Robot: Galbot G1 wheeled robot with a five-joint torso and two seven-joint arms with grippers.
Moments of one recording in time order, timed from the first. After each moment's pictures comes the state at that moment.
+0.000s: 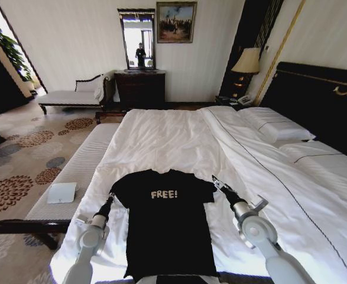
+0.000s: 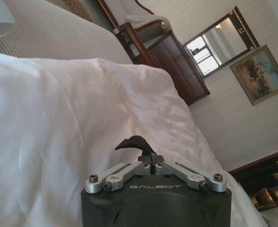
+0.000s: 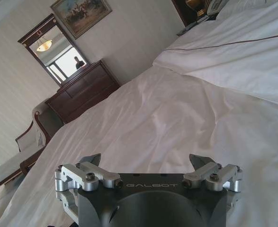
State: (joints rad) left arm 1.40 -1.36 -0.72 -1.82 -1.25 0.21 -0.12; right arm -1.43 1.03 0.53 2.07 1.18 -0.15 0.36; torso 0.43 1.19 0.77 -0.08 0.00
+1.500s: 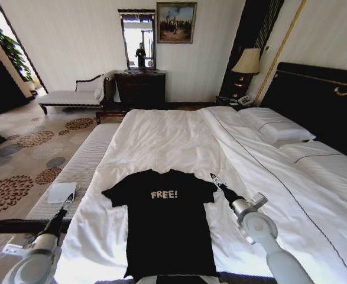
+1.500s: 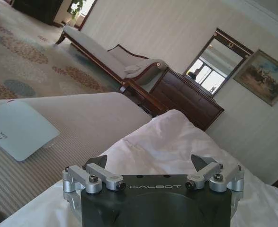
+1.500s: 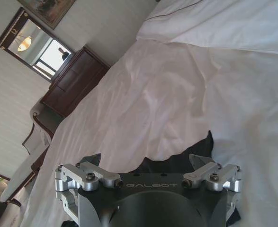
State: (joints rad) left arm 1.73 -1.29 -1.00 -2.09 -1.15 0.17 -0.08; right arm -1.39 1.05 0.57 2.00 1.42 -0.23 0.37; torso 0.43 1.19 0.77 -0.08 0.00
